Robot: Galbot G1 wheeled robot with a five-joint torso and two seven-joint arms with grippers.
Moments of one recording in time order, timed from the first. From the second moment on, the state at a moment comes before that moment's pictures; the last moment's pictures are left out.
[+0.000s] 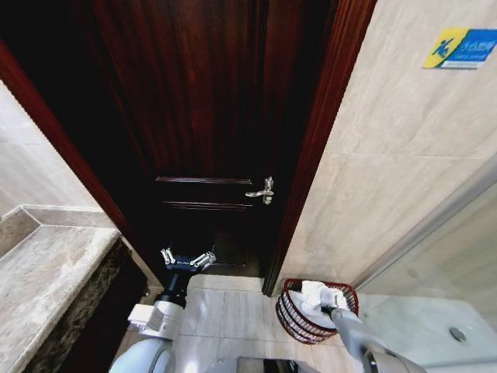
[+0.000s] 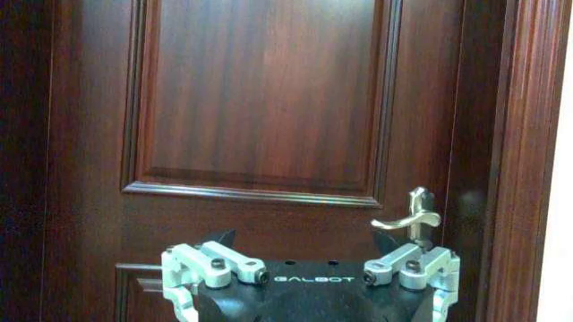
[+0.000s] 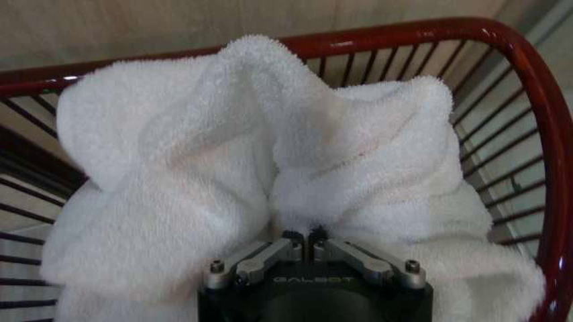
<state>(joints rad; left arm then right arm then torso) 1.88 -1.61 -0.51 -2.49 -0.03 0.04 0.12 -0.74 1.32 0.73 0.18 0.04 -0.06 -0.13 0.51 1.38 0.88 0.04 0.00</state>
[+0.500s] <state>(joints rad) 1.88 -1.61 -0.51 -2.49 -0.03 0.04 0.12 -1.18 1.30 0.72 0.86 0.23 -0.06 -0.26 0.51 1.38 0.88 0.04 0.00</state>
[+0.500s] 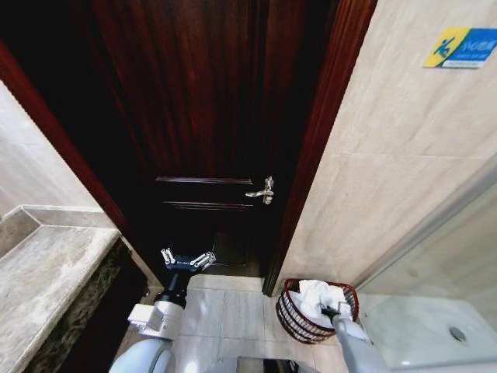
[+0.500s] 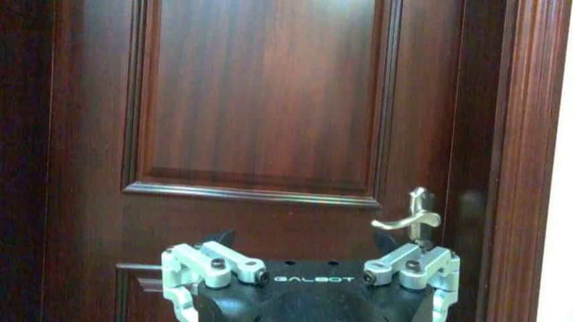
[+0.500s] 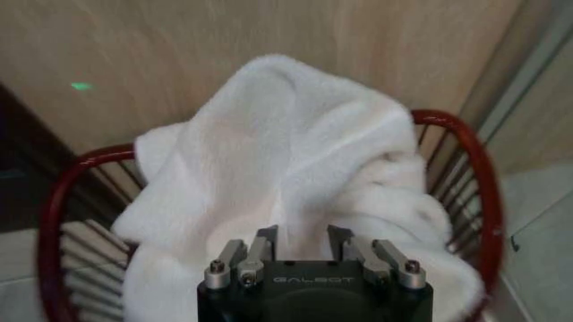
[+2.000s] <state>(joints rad) 1.88 -1.61 -0.51 -2.49 -0.03 0.04 0.12 -0.77 1.31 0.75 0.24 0.05 -0.09 -0.30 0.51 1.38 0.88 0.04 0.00</state>
